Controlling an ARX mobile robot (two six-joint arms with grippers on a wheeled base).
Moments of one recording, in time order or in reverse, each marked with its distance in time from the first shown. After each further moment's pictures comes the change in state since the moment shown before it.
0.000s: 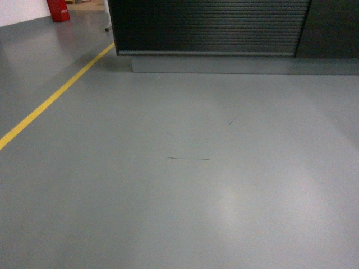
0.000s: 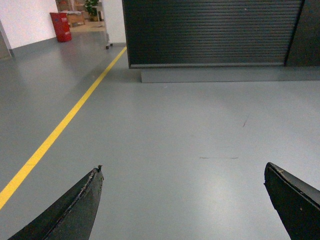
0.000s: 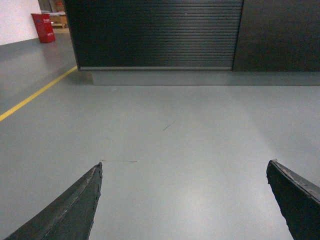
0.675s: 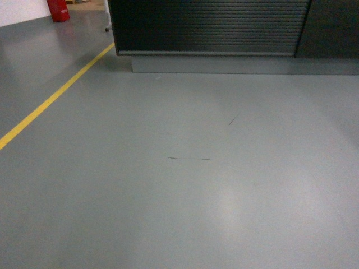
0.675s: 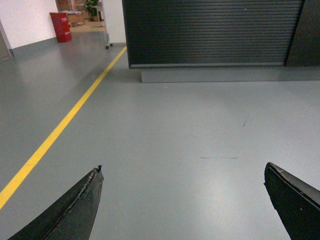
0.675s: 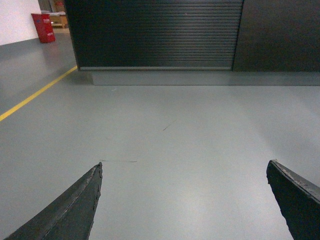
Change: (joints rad) left arm 0.000 0.000 0.000 0.000 0.000 0.000; right arm 0.000 0.000 0.000 0.000 0.000 0.000
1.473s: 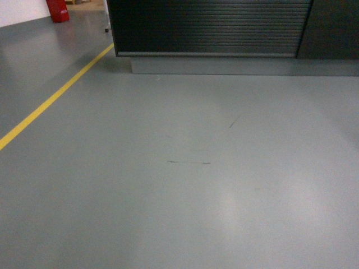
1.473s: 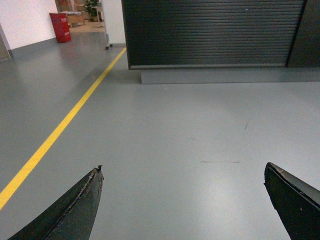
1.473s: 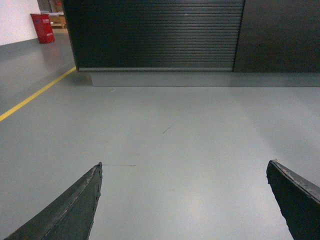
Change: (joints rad) left arm 0.000 0.000 0.000 0.000 0.000 0.000; right arm 0.000 0.000 0.000 0.000 0.000 0.000
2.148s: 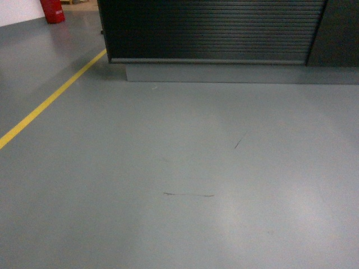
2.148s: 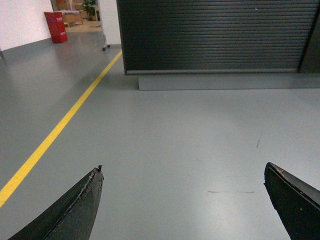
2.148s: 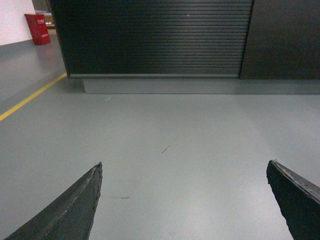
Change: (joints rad) left arm 0.000 0.000 0.000 -0.003 0.000 0.000; right arm 0.000 0.000 0.000 -0.003 0.000 0.000
